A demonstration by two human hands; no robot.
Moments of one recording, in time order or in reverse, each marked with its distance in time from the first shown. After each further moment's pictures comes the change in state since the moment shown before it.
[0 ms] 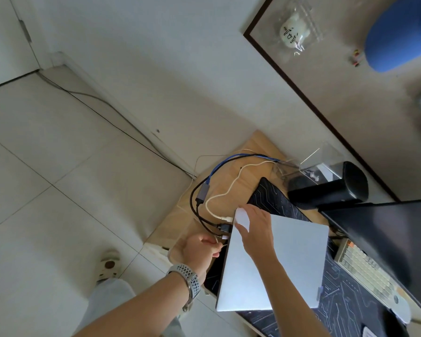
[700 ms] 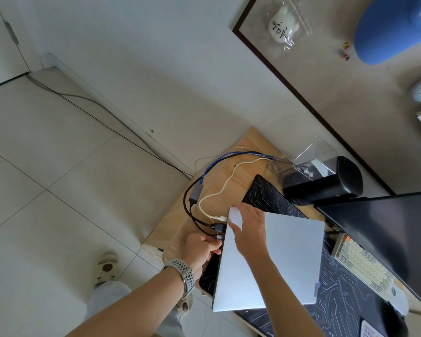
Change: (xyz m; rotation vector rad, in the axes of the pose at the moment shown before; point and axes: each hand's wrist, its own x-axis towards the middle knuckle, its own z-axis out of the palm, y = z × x) left_hand 0.014 0.002 0.008 0.098 -0.137 -0.079; right_hand 0.003 -0.001 0.005 -0.019 0.030 0.000
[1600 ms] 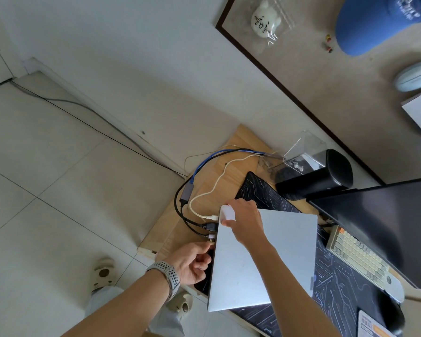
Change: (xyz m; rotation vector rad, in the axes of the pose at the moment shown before) left_hand 0.005 -0.004 -0.016 -0.258 -0.342 -0.439; right_hand 0.024 0.007 -0.017 -0.175 -0.196 -0.029
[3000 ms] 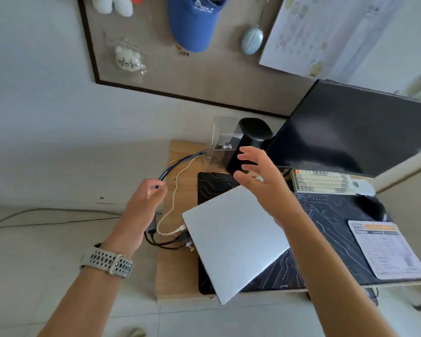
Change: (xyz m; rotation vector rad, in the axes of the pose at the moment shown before) left_hand -0.139 0.087 0.109 1.095 0.193 0.913; right_hand -0.133 0.025 -0.138 1.002 0.553 0.136
